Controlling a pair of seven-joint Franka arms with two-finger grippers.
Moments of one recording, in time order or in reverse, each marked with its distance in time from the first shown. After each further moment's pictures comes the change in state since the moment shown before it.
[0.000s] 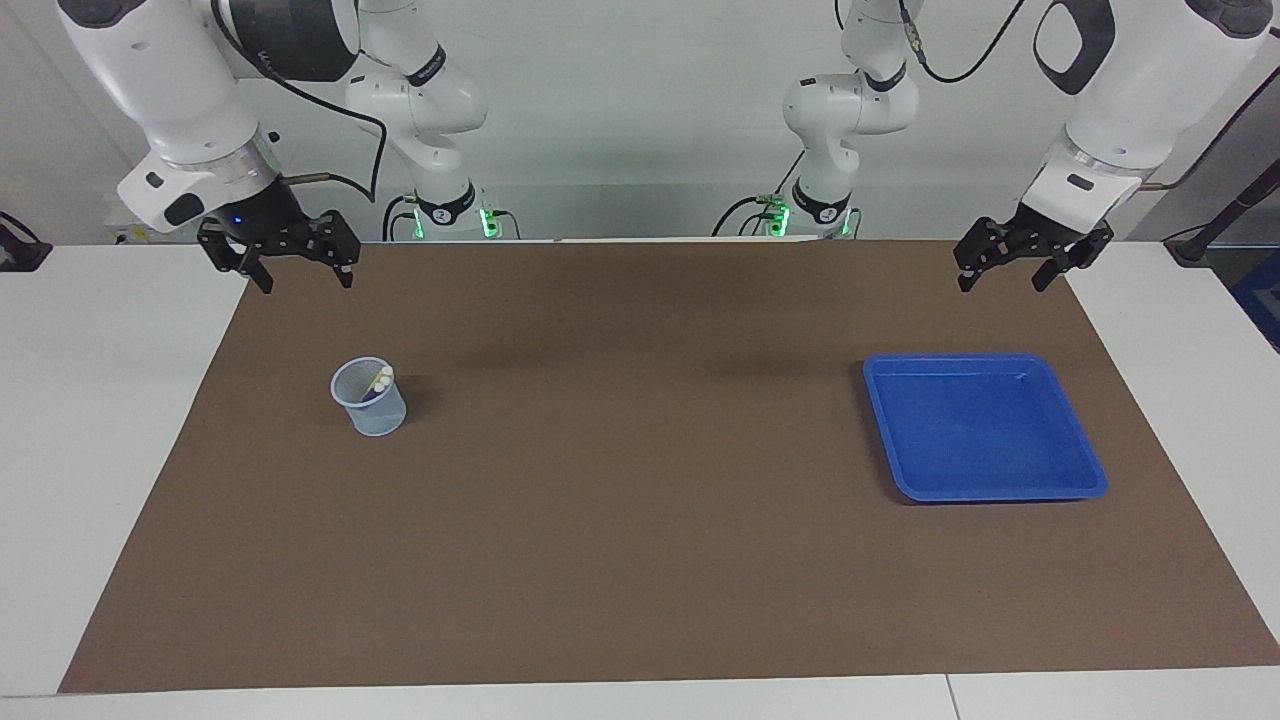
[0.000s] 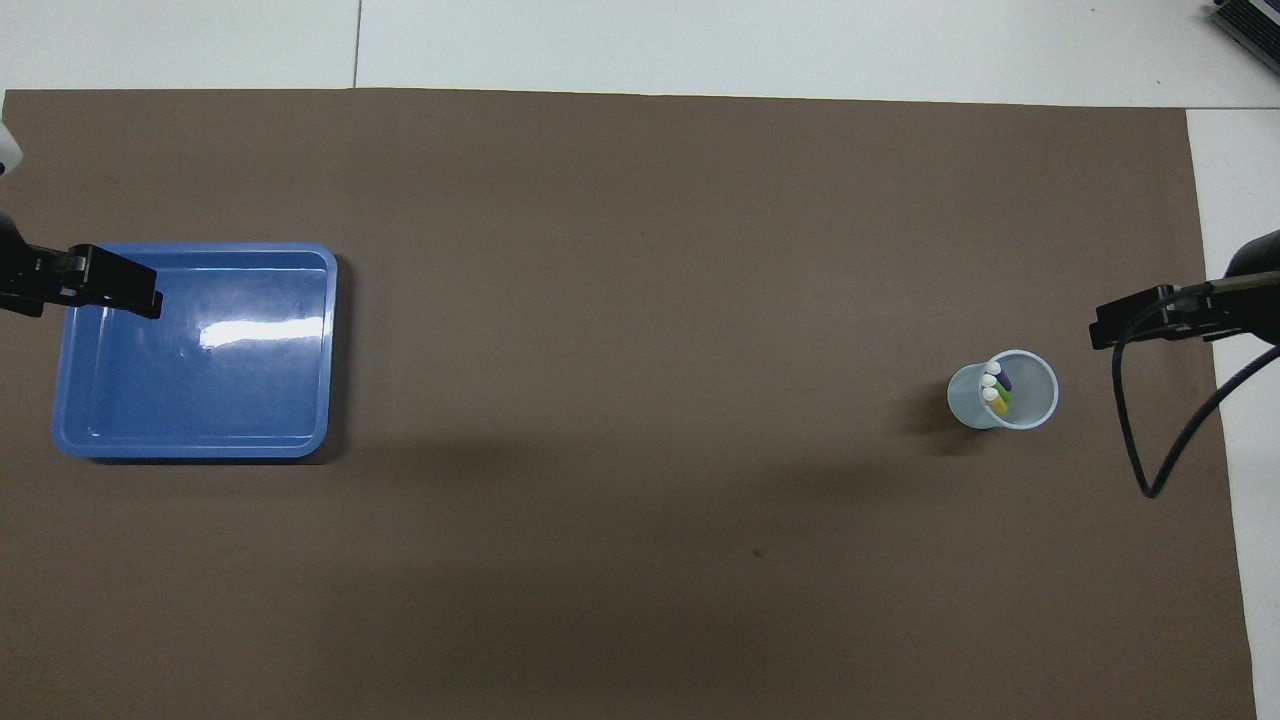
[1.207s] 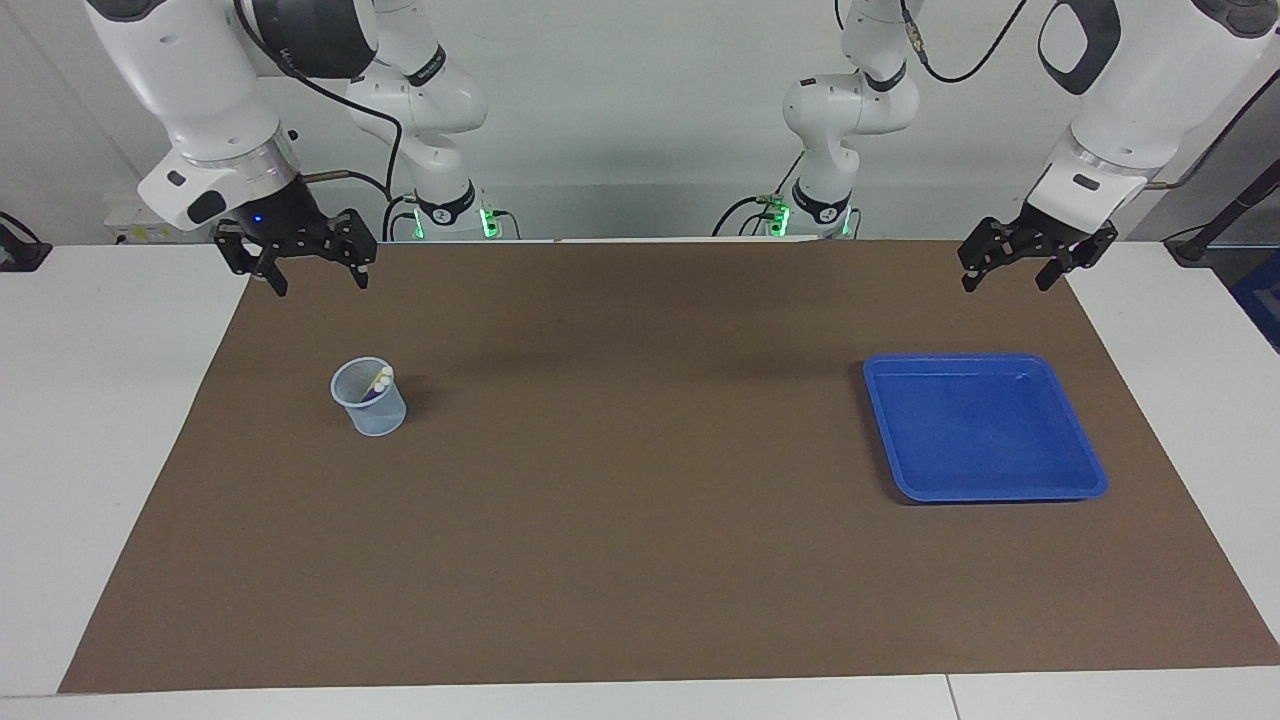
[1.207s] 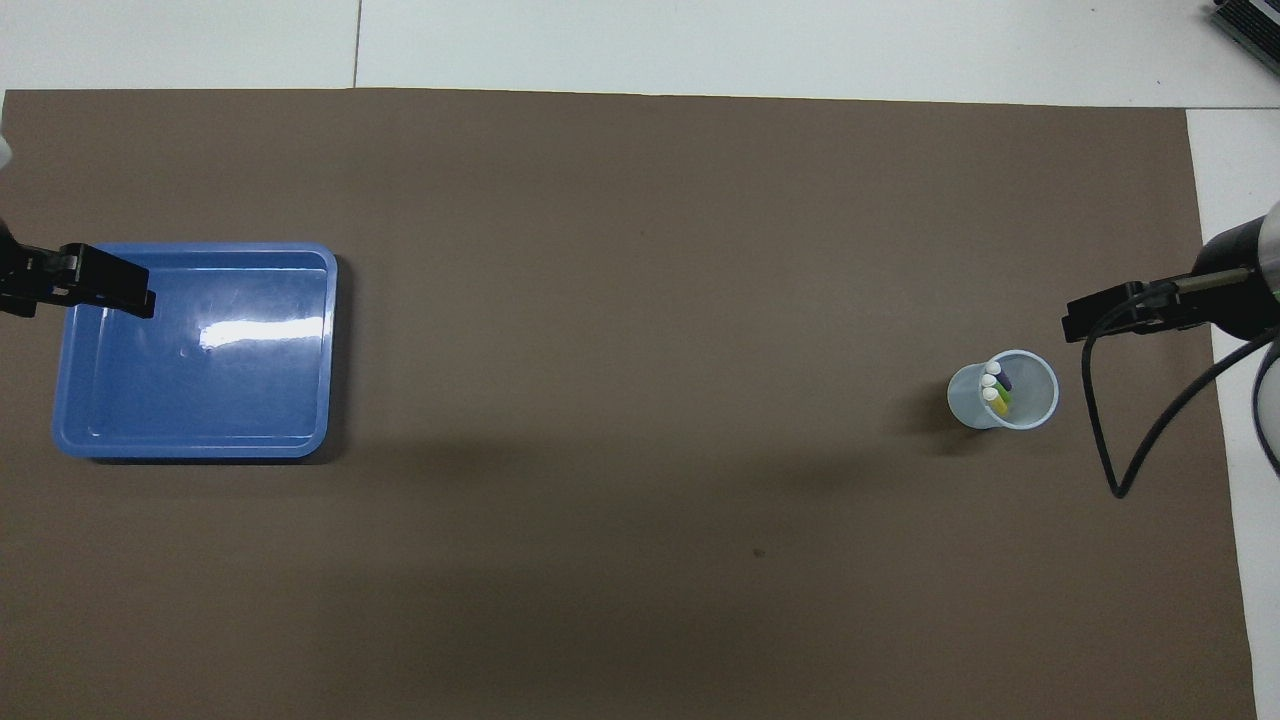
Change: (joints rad) left arm 0.007 0.000 0.004 0.001 0.000 0.000 0.000; right arm 0.005 -0.003 0.041 -0.014 0.001 0.052 -0.005
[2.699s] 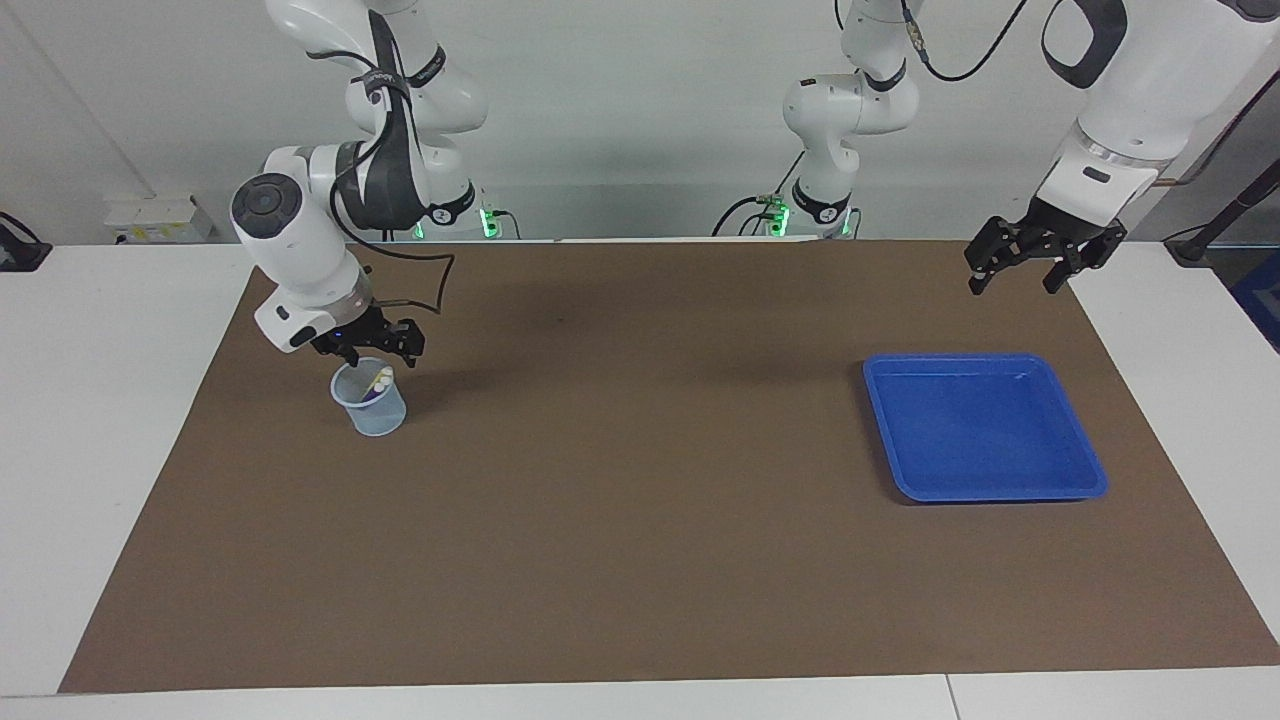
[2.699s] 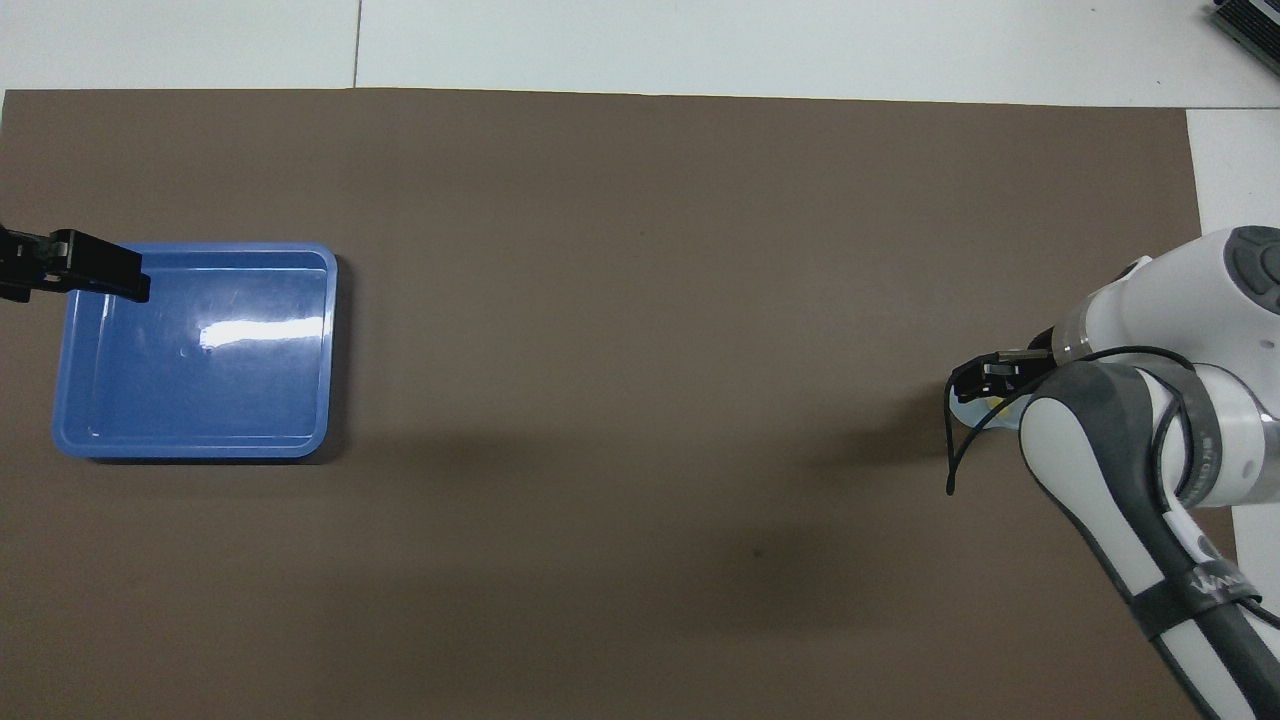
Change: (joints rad) left arm 0.002 -0.004 0.001 -0.001 -0.008 0.039 -0.003; right arm -0.019 0.028 -0.001 -0.472 0.001 0.380 0.146
